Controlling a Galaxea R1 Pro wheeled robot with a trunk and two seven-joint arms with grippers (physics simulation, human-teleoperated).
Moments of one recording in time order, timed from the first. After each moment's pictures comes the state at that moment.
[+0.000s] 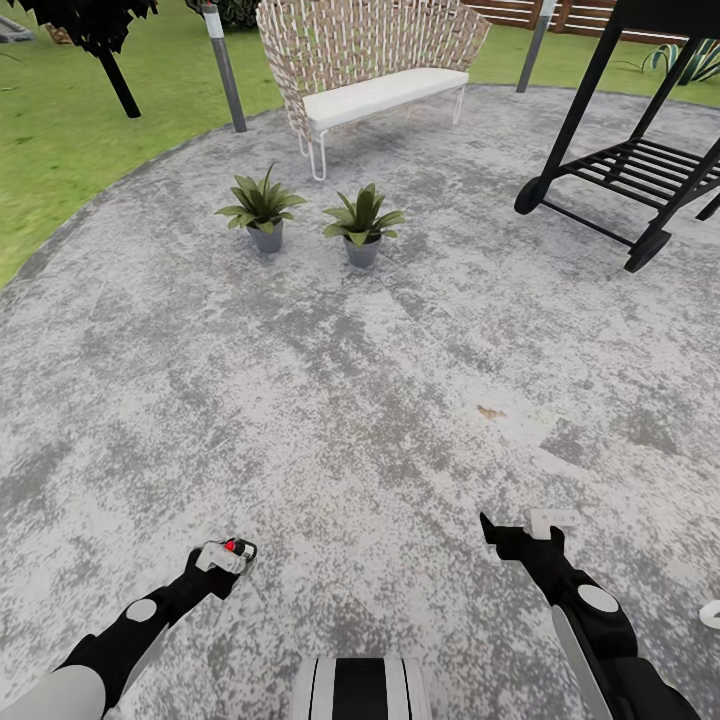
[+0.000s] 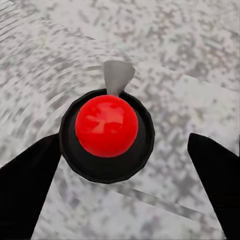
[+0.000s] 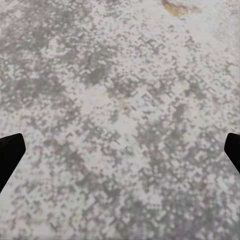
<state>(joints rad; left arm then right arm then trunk) -0.60 0.20 -0.10 -0.36 -0.12 -0.34 -0.38 -0.20 -0.10 -0.02 -1.49 -0.11 0.39 0.00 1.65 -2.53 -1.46</state>
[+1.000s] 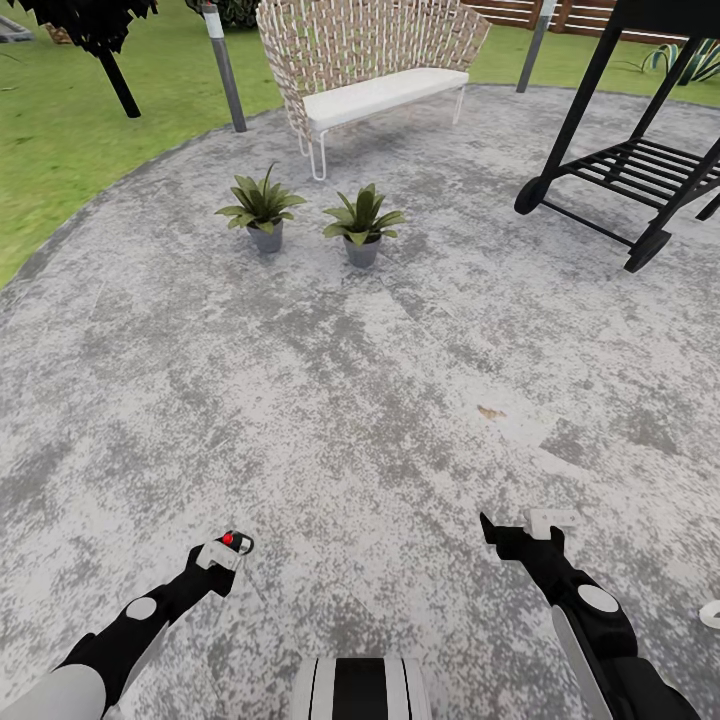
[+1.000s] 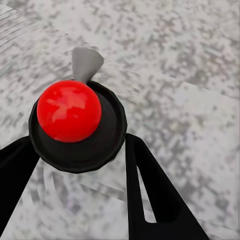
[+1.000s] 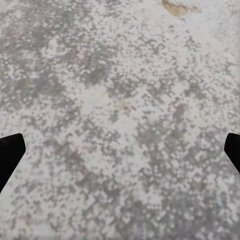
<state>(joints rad) -0.60 0.20 -0.09 -0.37 -0.11 -0.35 -0.38 -0.20 -0.10 -0.02 -1.49 -0.11 0.39 0.00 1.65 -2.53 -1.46</state>
